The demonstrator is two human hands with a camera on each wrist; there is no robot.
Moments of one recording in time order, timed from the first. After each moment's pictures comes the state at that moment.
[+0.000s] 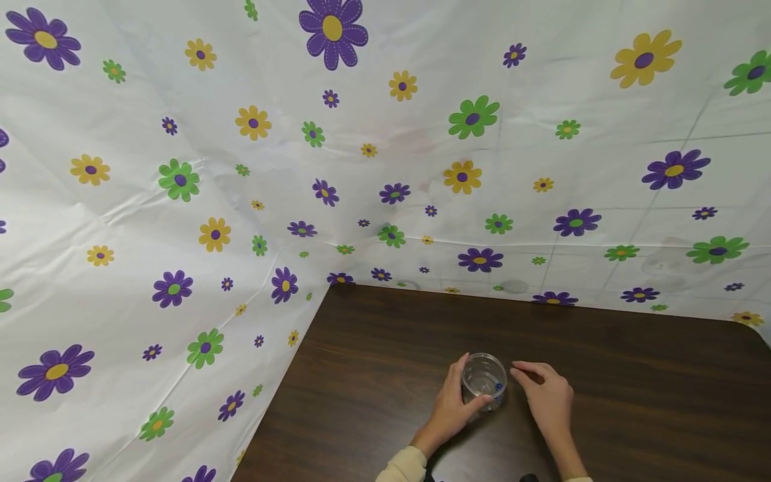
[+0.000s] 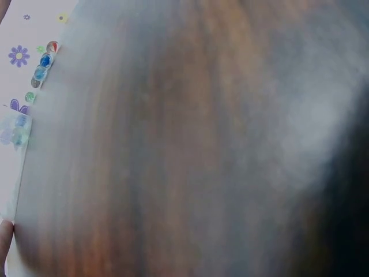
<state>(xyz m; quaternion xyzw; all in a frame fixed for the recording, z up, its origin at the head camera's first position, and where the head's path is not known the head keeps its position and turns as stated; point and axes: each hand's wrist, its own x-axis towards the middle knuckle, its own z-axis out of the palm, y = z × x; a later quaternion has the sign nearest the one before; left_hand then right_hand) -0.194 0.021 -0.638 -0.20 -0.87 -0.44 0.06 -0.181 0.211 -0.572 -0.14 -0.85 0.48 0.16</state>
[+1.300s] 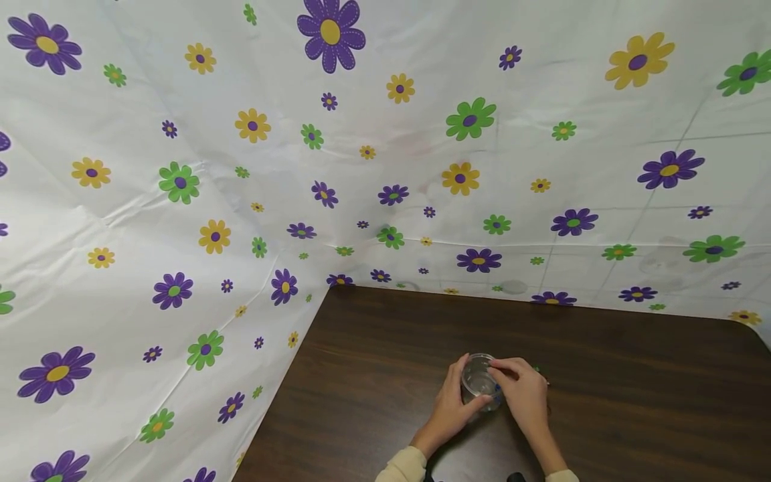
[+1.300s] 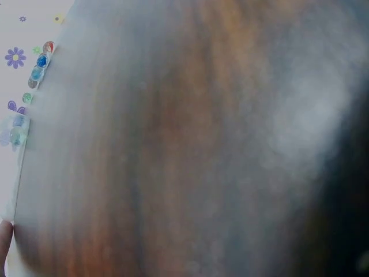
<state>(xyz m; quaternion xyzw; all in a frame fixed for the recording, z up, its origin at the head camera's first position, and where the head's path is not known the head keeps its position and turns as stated) -0.196 0.022 -0.641 -0.20 -0.87 -0.45 0.05 -0.184 0.182 -0.568 -0.03 -0.84 0.50 0.21</state>
